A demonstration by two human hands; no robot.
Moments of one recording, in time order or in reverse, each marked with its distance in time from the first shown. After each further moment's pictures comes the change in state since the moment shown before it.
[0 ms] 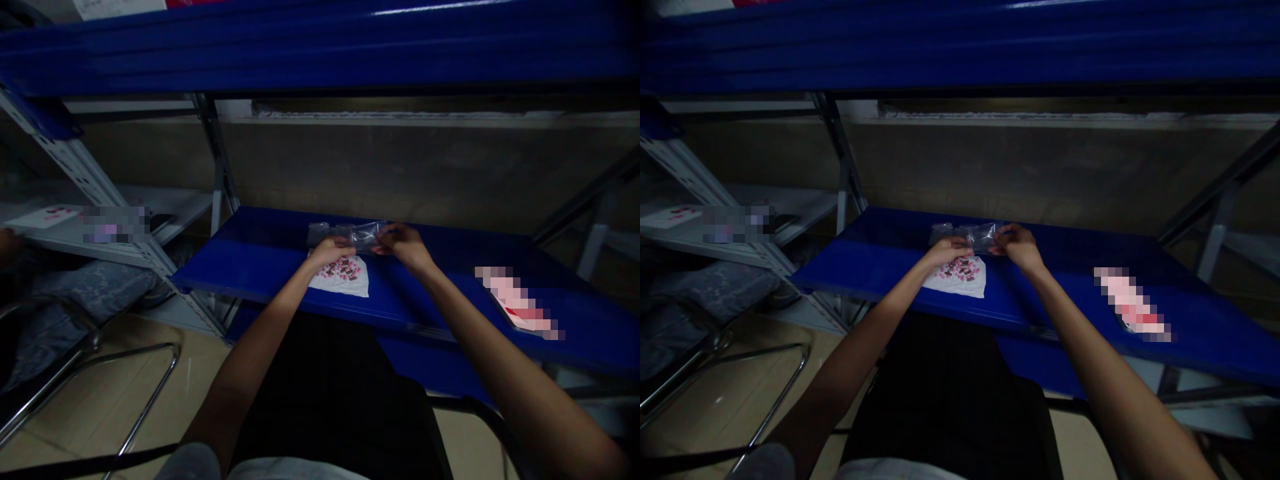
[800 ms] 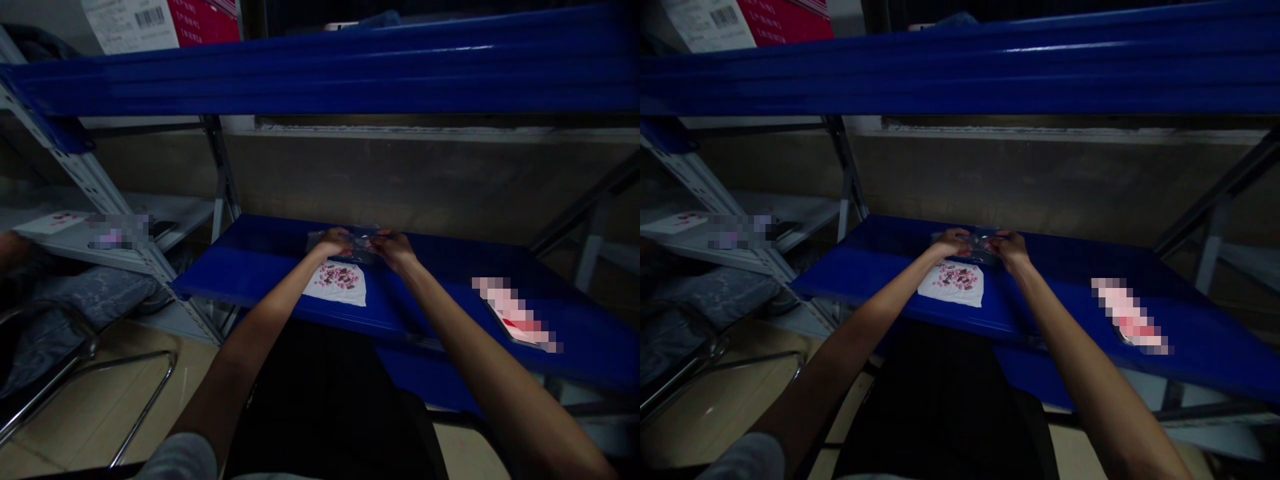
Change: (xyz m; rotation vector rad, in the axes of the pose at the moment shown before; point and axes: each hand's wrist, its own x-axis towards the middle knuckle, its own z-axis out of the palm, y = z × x) left_hand 0.030 0.042 0.006 0.133 0.156 -0.107; right_hand 0.035 0.004 0.018 0.251 0.170 0.102
